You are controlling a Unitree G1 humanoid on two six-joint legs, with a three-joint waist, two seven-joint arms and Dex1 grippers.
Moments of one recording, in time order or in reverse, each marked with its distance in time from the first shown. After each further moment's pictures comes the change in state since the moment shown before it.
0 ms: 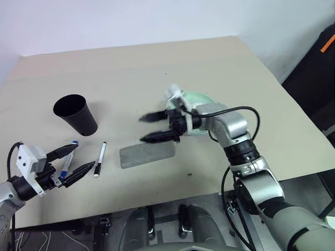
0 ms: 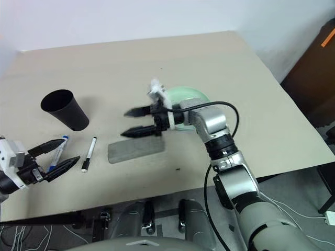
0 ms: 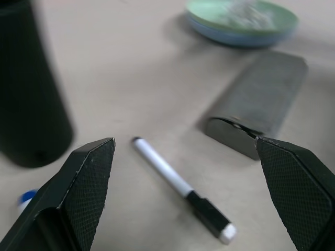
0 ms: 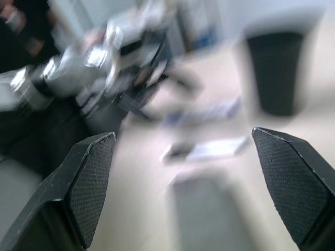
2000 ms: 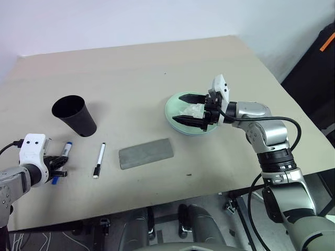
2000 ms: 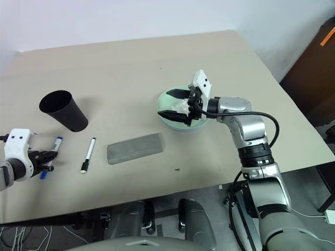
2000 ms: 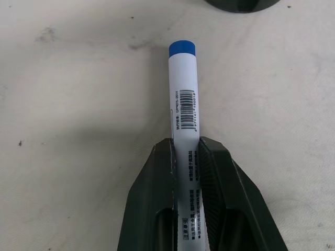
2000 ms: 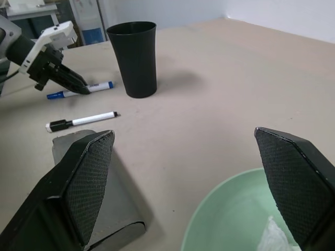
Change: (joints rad) left arm -0.288 0.102 -0.060 -0.053 0.111 0.929 0.628; right arm 0.117 -0.254 -0.034 -0.065 -0.011 -0.160 -0.191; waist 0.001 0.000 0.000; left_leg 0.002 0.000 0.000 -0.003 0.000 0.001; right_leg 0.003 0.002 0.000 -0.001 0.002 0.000
